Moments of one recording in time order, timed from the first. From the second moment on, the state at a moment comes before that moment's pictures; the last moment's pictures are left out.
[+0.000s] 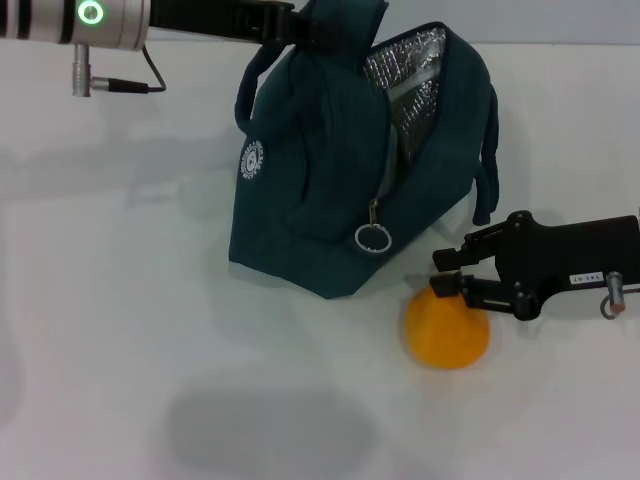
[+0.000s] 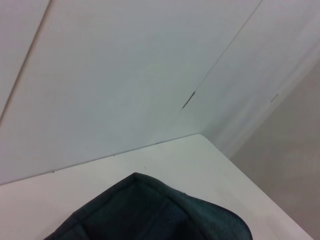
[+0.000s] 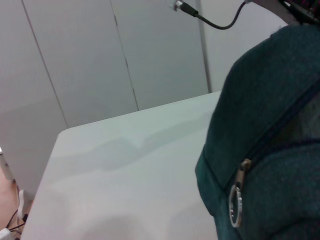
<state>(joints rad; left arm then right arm) -0.81 -2.01 0.79 0.84 2.05 1.47 -2.24 0.64 2.02 -1.07 -0.60 -1.86 -1.52 1.33</state>
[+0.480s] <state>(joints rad) -0.80 -2.01 0.79 0.84 2.05 1.47 -2.24 0.64 2.02 -1.08 -0.59 -1.83 -1.49 1.32</state>
